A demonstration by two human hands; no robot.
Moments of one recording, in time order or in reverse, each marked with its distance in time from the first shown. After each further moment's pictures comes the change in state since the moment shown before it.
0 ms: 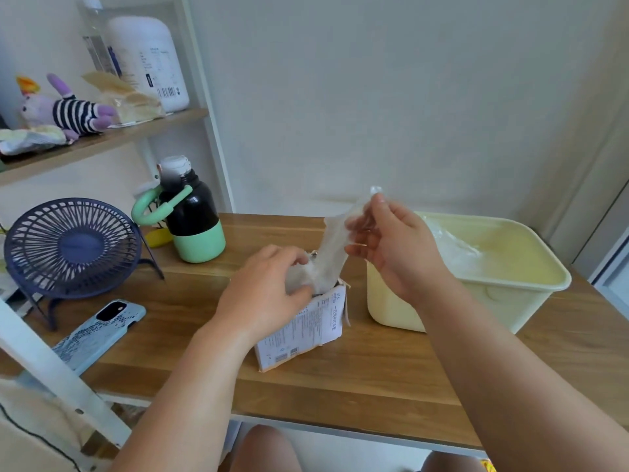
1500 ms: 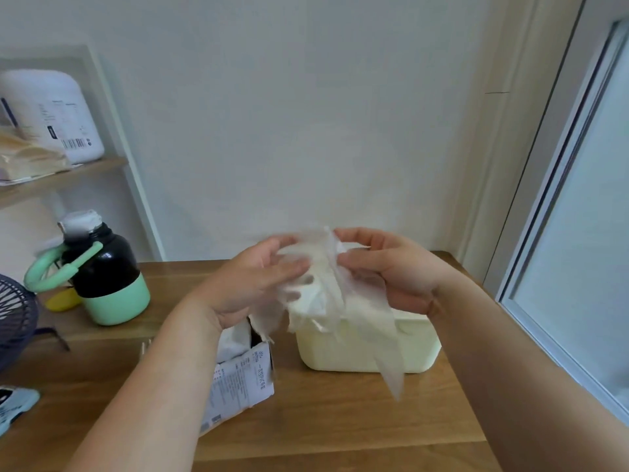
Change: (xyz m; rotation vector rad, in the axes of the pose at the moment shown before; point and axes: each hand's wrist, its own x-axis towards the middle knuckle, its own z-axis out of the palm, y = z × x) left_hand 0.075 0.079 -0.003 -1.118 -0.462 0.024; right_hand 0.006 -0.067 -0.092 -0.003 -0.296 0.269
